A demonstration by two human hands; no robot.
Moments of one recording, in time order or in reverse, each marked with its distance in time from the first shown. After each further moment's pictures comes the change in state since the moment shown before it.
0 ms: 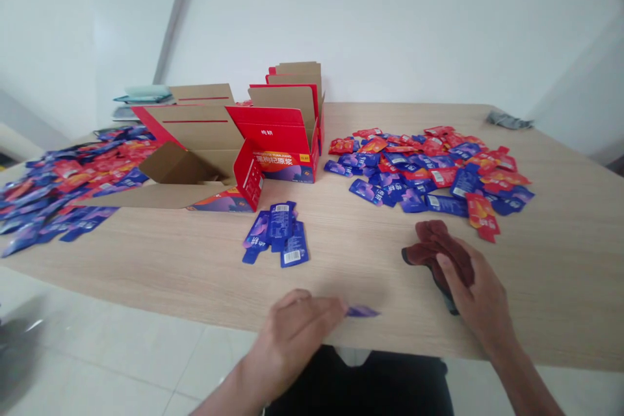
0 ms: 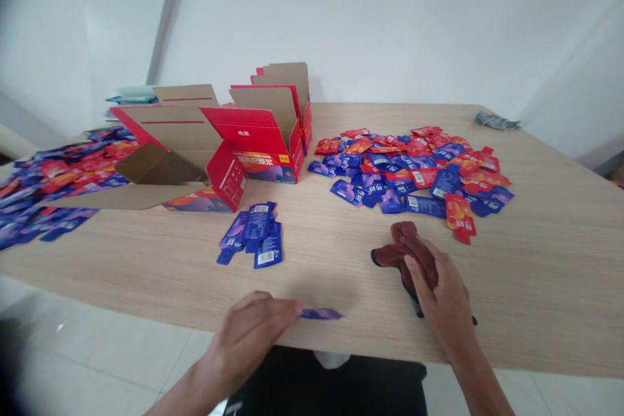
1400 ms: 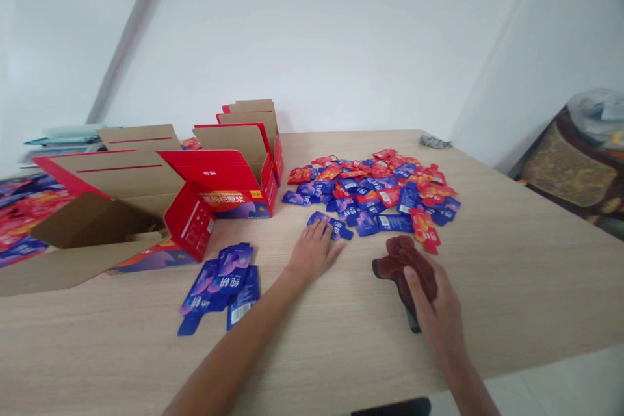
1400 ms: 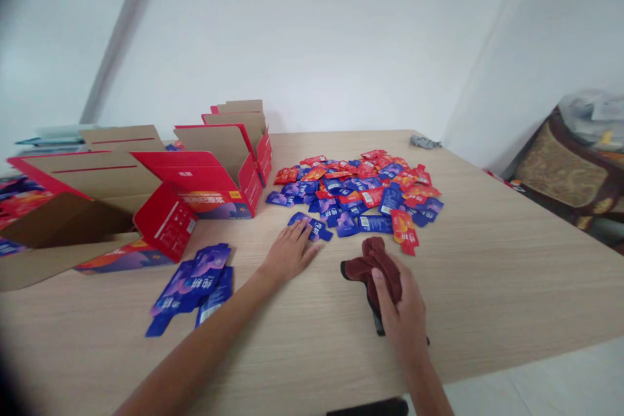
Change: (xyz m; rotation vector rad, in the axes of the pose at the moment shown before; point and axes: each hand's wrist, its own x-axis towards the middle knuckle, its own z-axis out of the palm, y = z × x) left_hand 0.162 -0.133 0.162 0.288 -0.240 -0.241; right_hand 0.013 0.005 0.004 0.274 0.197 0.216
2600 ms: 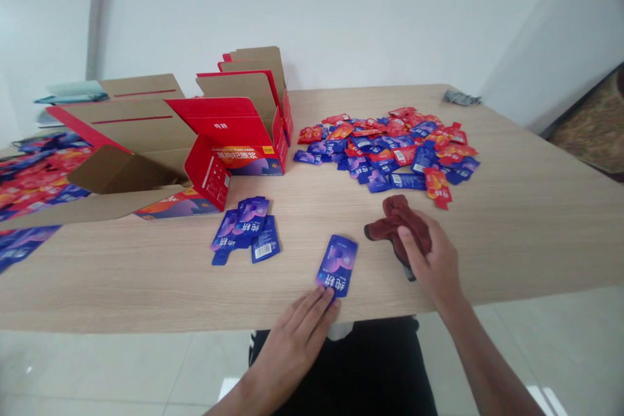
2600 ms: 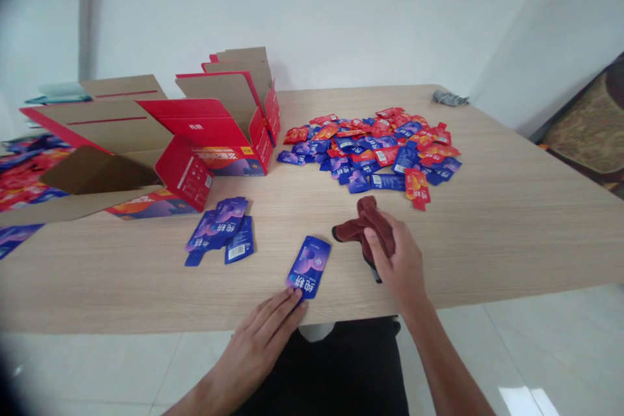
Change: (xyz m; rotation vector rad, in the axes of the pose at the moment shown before) left_hand -0.244 0.080 -0.072 0.113 -0.058 0.289; right_hand -0.017 -0.040 -0.007 -0.121 -0.132 -0.238
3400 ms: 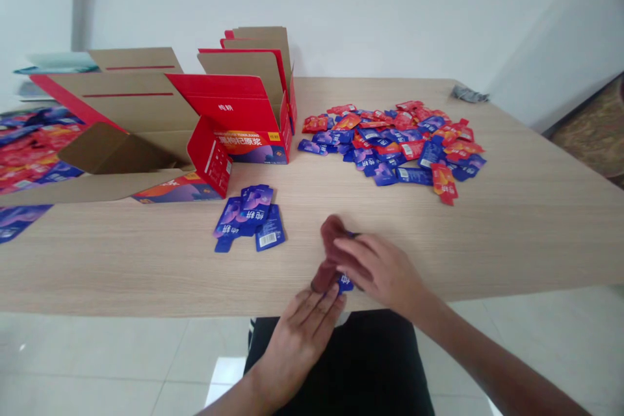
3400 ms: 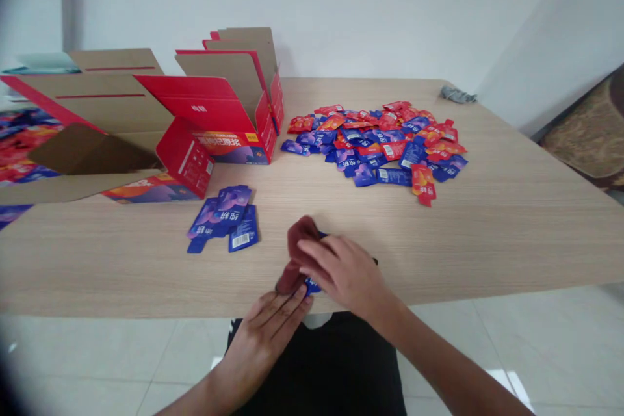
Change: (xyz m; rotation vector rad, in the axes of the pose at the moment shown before) left_hand -0.004 0.008 0.003 -0.052 0.026 -0.048; right_hand -0.018 -0.059 0.030 -0.121 -0.553 -0.545
